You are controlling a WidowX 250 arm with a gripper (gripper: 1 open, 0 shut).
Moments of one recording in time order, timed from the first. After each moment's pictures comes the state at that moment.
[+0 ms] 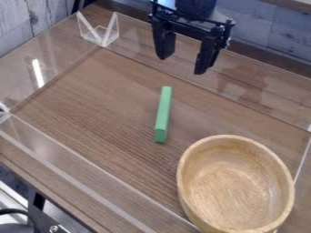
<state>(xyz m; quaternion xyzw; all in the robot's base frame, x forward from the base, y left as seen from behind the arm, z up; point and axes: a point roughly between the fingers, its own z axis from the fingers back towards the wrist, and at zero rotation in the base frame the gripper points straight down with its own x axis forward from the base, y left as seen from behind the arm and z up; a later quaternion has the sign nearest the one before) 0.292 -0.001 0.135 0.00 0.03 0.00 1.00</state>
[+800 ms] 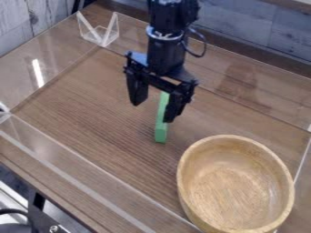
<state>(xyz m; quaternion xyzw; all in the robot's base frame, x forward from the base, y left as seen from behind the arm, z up) 0.258 0.026 0.070 0.01 0.05 0.01 1.00</state>
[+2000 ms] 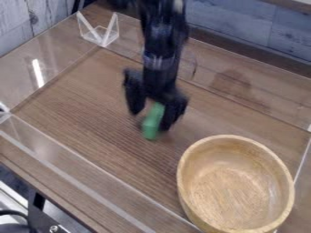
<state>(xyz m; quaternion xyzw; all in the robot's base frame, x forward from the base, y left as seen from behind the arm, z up) 0.264 0.040 0.019 0.04 0.03 0.03 1.00</state>
